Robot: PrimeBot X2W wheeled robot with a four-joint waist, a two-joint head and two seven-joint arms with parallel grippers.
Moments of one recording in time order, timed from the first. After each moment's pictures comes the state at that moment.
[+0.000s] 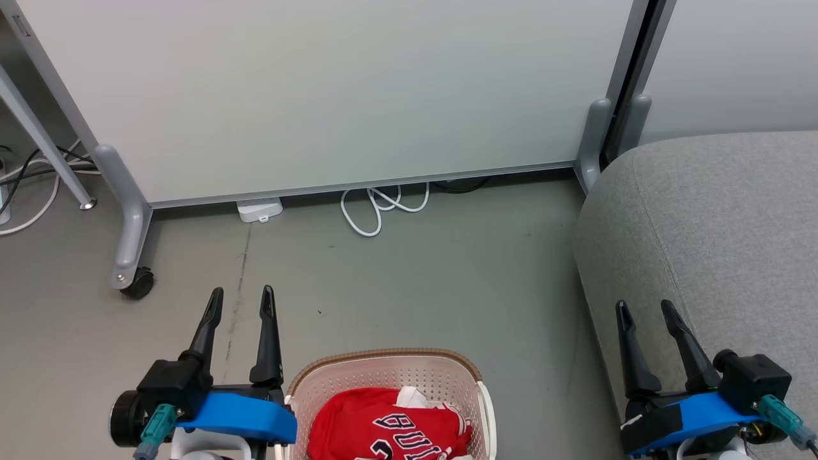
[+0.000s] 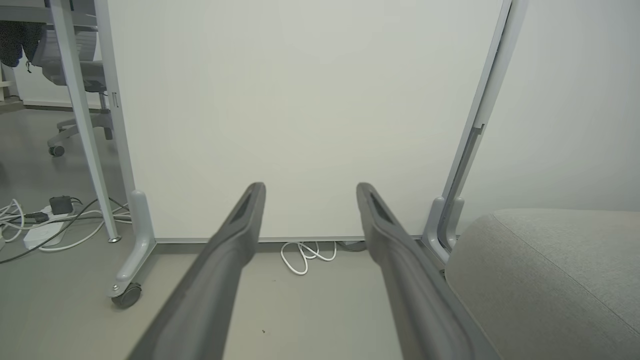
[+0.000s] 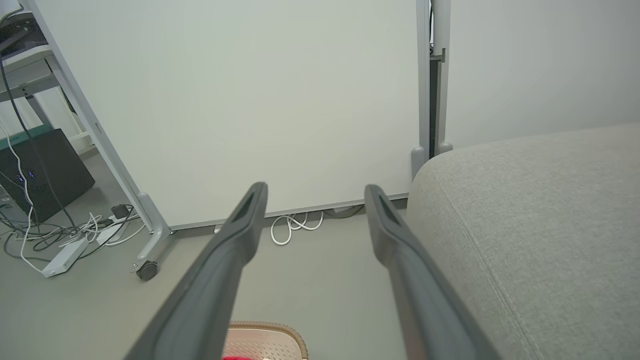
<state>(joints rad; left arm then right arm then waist) -0.06 0.07 -0.13 0.20 -0.24 -0.04 -0.22 -0.06 -0.05 -0.01 0.24 0.24 0.13 -0.22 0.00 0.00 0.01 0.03</state>
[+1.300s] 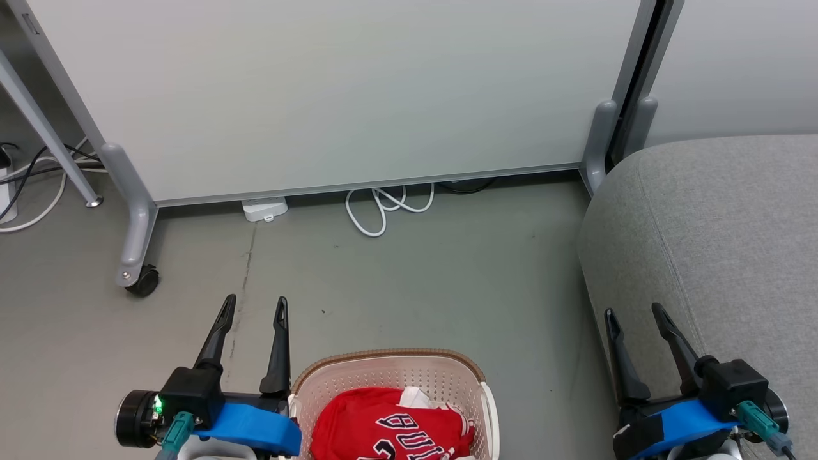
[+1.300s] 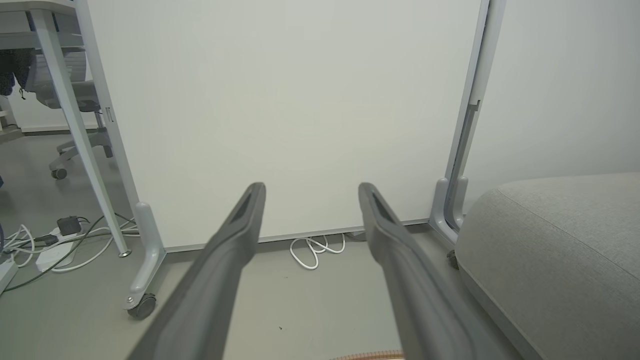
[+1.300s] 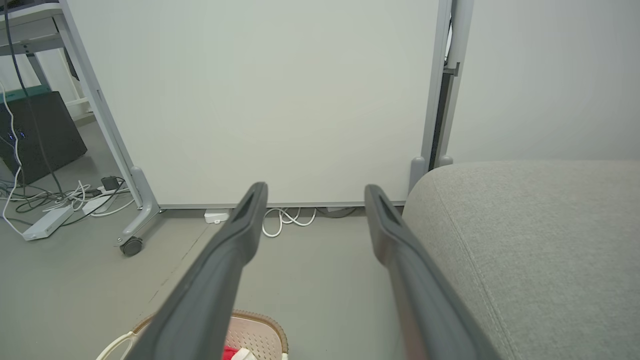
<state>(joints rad) -0.06 0.05 -0.11 0.25 -0.10 -0.09 -0.26 -0.06 -0.05 0.00 0.27 0.10 0.13 -0.26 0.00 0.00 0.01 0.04</state>
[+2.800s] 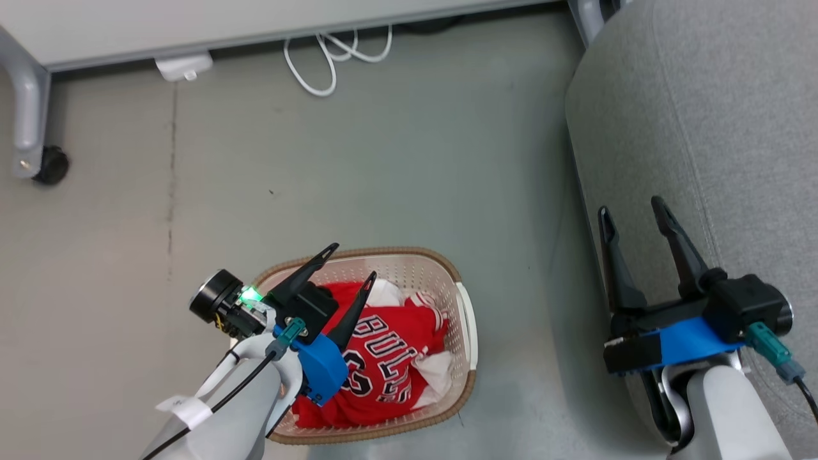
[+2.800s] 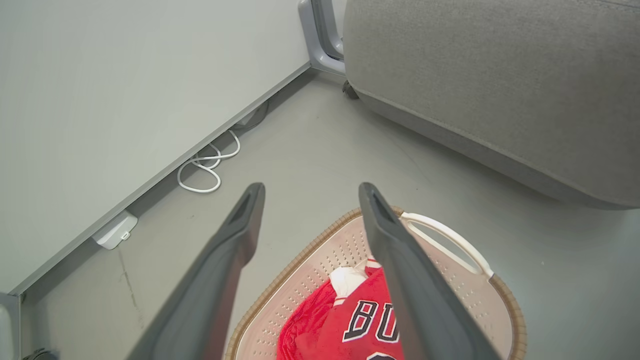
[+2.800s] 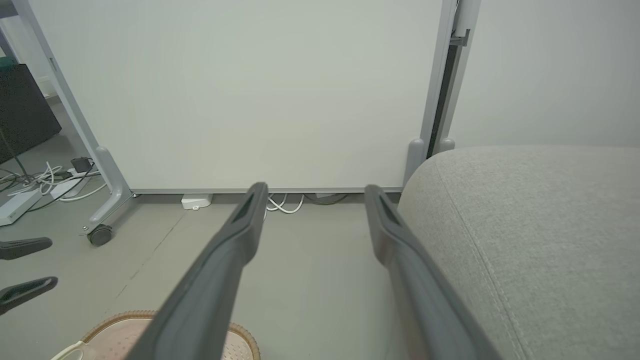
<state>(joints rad) -0.51 0.21 -0.64 0.67 -0.11 -0.13 -0.26 -0.25 -0.05 0.02 0.20 0.07 0.13 -0.26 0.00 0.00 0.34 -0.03</state>
